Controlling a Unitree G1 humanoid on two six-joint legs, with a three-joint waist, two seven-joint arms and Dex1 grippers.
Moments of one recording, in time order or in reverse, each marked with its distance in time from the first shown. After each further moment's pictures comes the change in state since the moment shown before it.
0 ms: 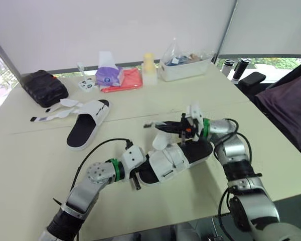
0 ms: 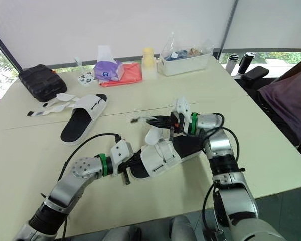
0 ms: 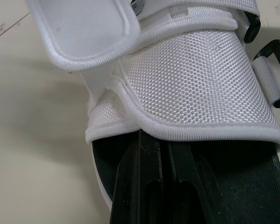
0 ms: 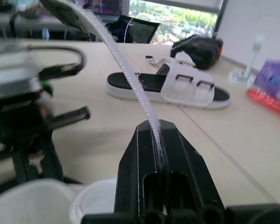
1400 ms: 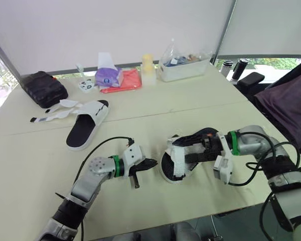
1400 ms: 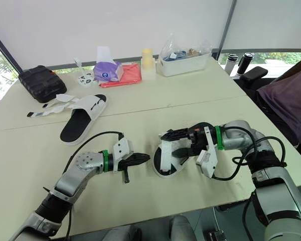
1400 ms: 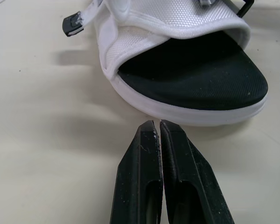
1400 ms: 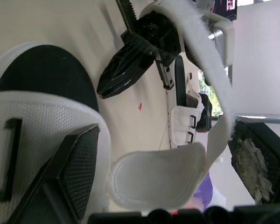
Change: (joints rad) left arm -0.070 -0.025 0.004 0.172 -0.034 -0.077 -0.127; right arm -0.053 -0.394 0.224 0.257 -0.473 -1.323 -0.425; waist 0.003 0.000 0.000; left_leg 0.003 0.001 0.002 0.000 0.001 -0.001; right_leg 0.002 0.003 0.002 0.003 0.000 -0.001
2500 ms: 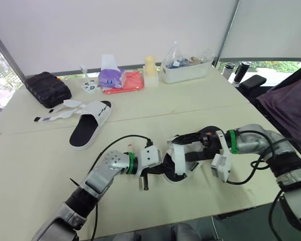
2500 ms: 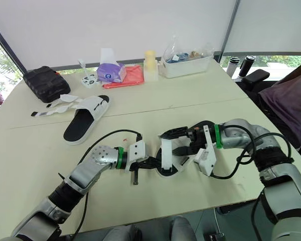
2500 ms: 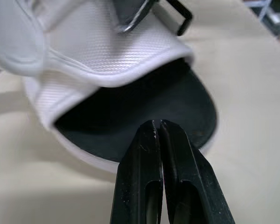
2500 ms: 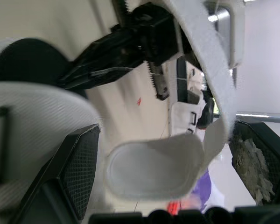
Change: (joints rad) left arm -0.150 -0.017 -0.166 0.074 0.060 -0.016 -0.054; right arm -0.039 -0.138 0.103 -0.029 -0.125 0.013 -0.224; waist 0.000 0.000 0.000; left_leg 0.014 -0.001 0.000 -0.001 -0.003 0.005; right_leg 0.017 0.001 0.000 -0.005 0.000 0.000
